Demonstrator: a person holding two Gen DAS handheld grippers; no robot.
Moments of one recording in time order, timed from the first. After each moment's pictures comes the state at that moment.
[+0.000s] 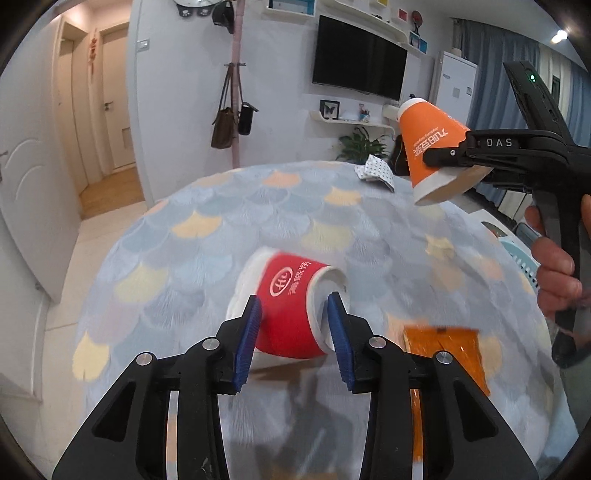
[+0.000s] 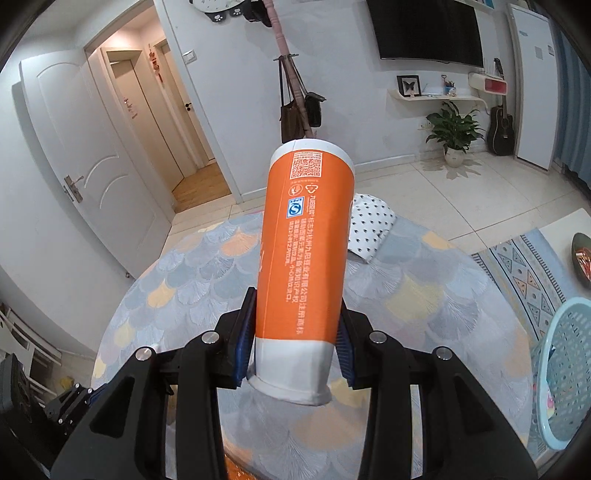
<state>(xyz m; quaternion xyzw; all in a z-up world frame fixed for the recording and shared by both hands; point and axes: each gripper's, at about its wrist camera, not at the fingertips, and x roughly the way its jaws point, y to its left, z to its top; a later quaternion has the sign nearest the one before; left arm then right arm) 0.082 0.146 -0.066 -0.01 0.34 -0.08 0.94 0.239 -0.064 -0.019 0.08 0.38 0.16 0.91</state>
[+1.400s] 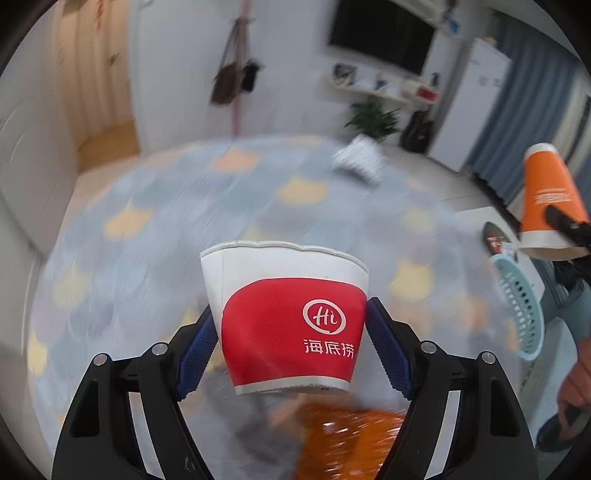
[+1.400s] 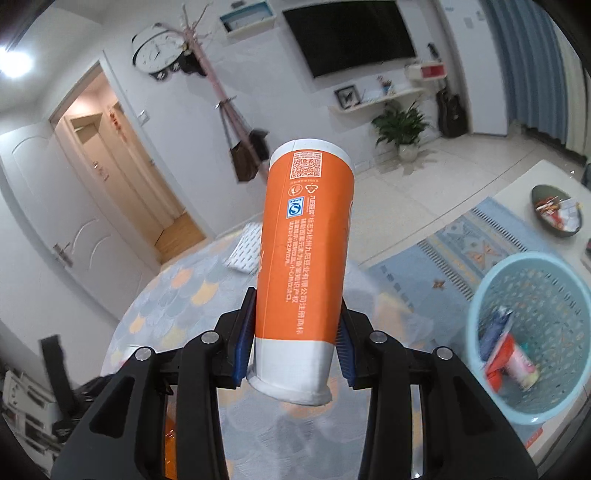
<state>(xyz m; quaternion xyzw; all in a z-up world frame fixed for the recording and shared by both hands) 0.158 0.065 -0.043 -0.05 0.42 -0.06 0.90 0.189 -0.215 -0.006 0.18 0.32 0.08 0.93</state>
